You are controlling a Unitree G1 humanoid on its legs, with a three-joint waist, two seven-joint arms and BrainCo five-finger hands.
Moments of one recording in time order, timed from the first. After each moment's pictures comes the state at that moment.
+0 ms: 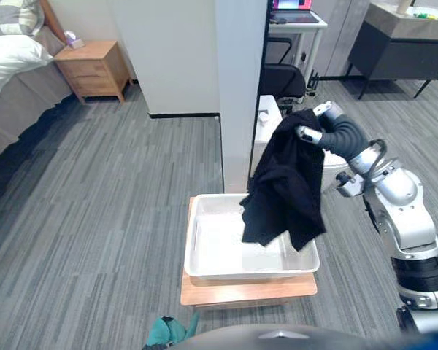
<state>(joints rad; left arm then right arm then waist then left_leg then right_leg) 0.29 0.13 0.13 1.01 -0.02 0.04 0.00 -0.34 -0.43 0.06 -0.30 0.22 0.06 0.37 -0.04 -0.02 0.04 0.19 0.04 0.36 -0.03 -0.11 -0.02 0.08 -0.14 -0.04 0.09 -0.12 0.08</state>
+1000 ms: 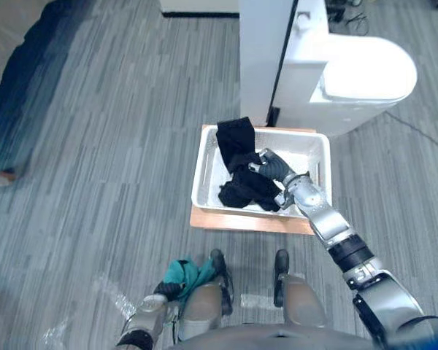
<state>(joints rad) 0.01 0.19 -0.04 0.93 -0.07 0.09 0.01 -0.53 -0.21 0.37 0.39 -0.09 0.04 0.10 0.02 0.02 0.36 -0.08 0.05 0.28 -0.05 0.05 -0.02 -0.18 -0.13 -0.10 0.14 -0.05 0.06</state>
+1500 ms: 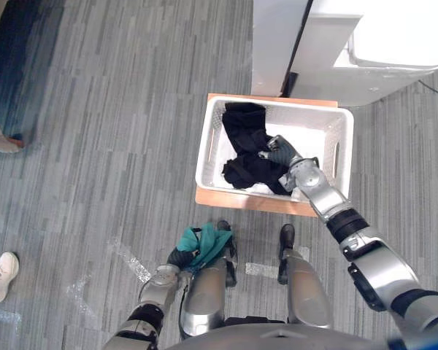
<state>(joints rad) -0.10 0.17 -0.08 0.90 -0.09 0.02 0.01 -0.70 -0.26 0.37 0.65 -0.08 0.05 -0.03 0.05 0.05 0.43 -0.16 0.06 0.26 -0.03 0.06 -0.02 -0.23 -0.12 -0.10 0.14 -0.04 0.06</state>
